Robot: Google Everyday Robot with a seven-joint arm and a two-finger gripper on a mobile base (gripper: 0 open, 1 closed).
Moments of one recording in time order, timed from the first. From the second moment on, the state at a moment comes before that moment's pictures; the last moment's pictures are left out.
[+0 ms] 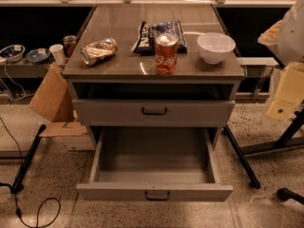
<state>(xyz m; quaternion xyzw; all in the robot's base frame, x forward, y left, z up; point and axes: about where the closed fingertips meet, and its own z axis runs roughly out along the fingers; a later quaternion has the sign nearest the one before) 0.438 -0.216 0.977 -0.60 0.78 -0.04 0.16</state>
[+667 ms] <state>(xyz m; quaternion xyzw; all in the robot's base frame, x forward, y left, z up) 0.445 -0.214 0.989 -0.60 0.78 -0.04 0.19</state>
